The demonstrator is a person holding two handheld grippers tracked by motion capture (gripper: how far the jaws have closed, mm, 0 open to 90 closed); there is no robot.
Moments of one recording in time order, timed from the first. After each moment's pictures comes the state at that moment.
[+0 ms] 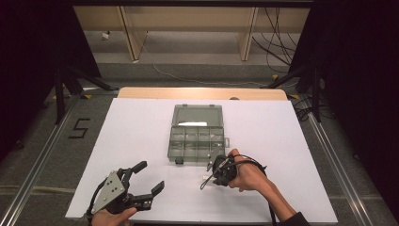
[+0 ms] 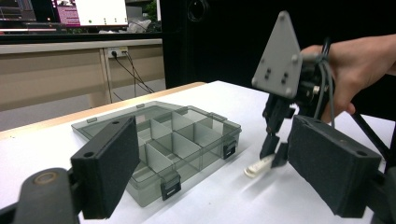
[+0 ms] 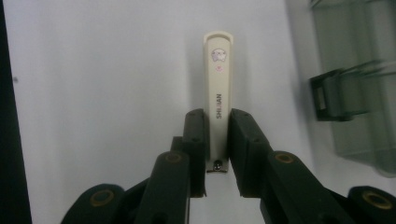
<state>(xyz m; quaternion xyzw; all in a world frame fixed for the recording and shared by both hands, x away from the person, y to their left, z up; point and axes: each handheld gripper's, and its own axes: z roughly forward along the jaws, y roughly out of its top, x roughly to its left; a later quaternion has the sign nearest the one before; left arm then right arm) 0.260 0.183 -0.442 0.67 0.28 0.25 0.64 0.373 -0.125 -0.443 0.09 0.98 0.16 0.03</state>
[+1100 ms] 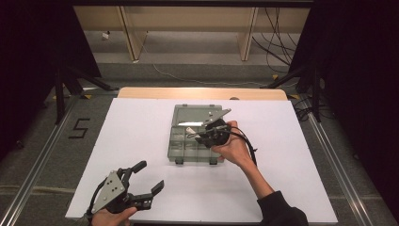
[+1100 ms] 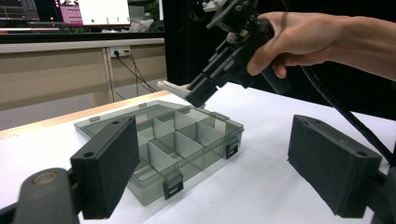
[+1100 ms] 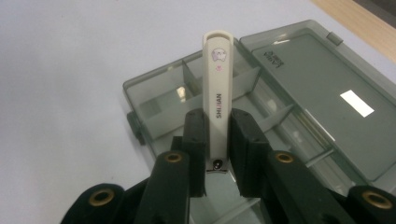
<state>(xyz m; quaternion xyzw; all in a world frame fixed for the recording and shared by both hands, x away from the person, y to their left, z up) 0.260 0.184 -0.442 0.67 0.28 0.25 0.64 0.440 -0.106 -0.401 0.25 0.89 0.37 0.11</state>
